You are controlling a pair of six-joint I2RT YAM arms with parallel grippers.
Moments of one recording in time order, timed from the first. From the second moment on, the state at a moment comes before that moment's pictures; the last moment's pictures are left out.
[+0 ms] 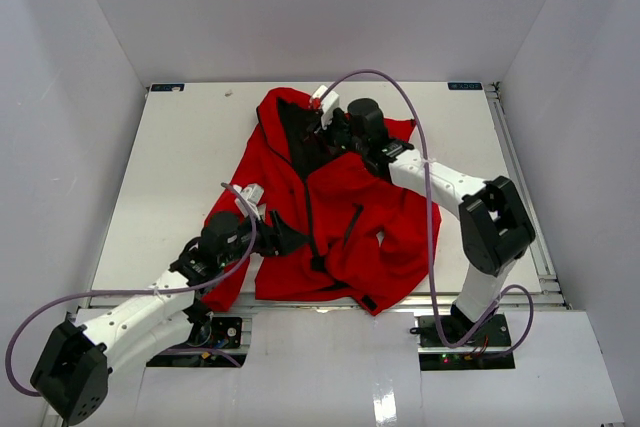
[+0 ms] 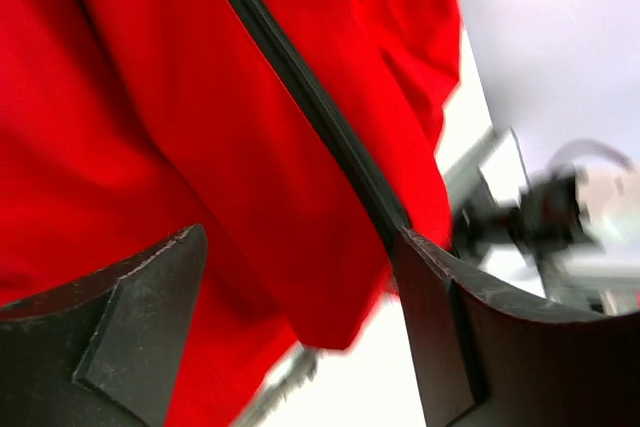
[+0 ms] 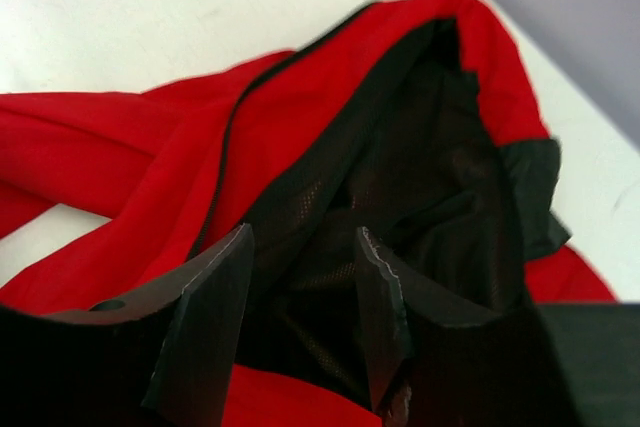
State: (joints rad) left arm -0.63 0.79 0.27 0.20 0.31 -0.75; right arm 0.66 1.75 1.29 0.19 -0.30 -0.22
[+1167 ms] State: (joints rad) left arm -0.69 1.26 0.41 0.37 0.15 -0.60; right arm 0.76 1.37 0.67 0.32 0.12 0.29
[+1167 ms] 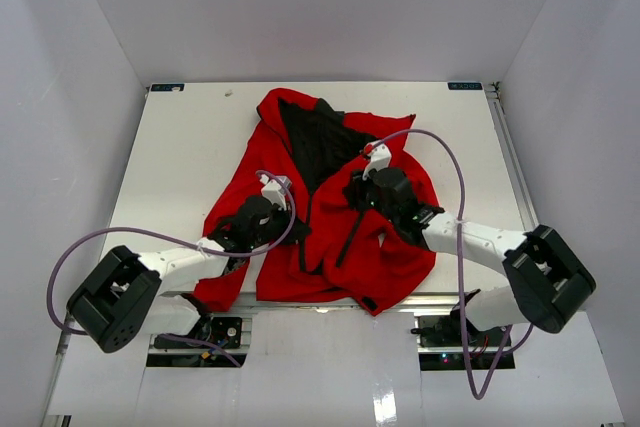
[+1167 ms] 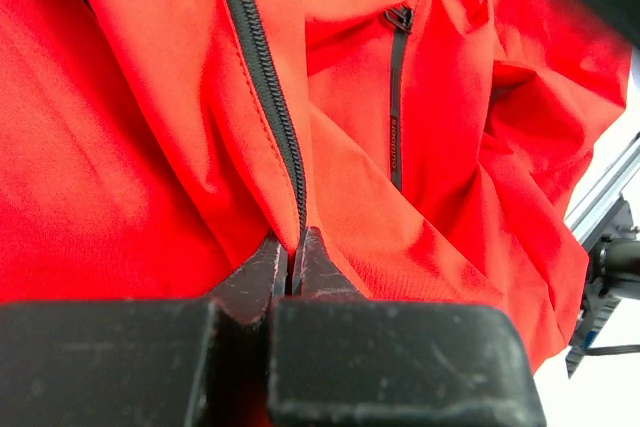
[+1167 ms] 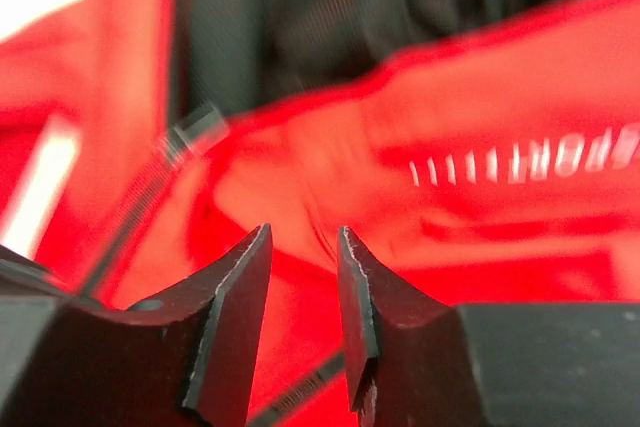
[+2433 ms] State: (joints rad) left arm -0.79 0.92 0.32 0.29 0.06 -0.40; right arm 0.46 2.11 1.66 -0.45 -1.29 -0.36
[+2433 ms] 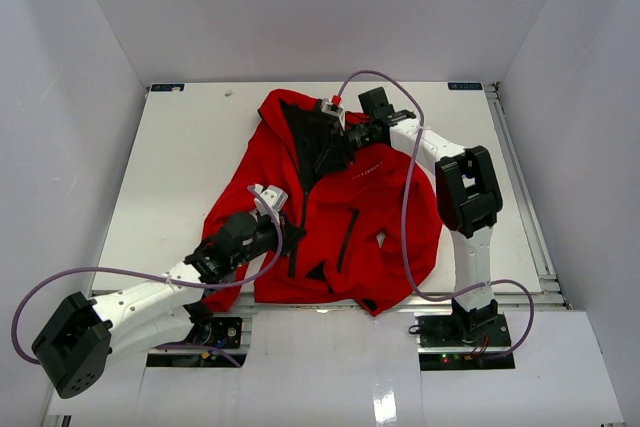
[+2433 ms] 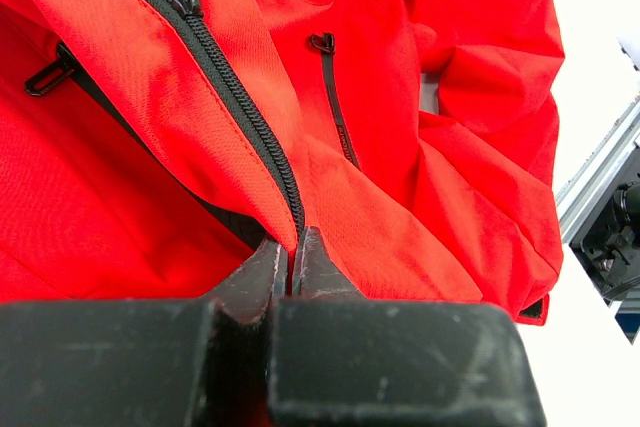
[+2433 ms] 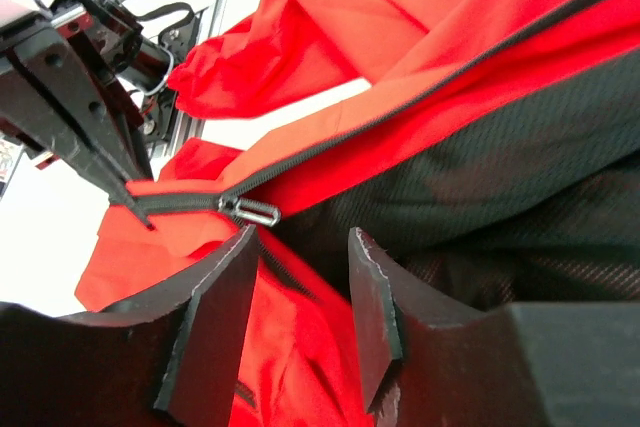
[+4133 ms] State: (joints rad) left arm -0.79 0.91 0.30 0.30 0.08 -0.39; right arm 0.55 2.08 1.56 -0.29 -1.34 -0.20
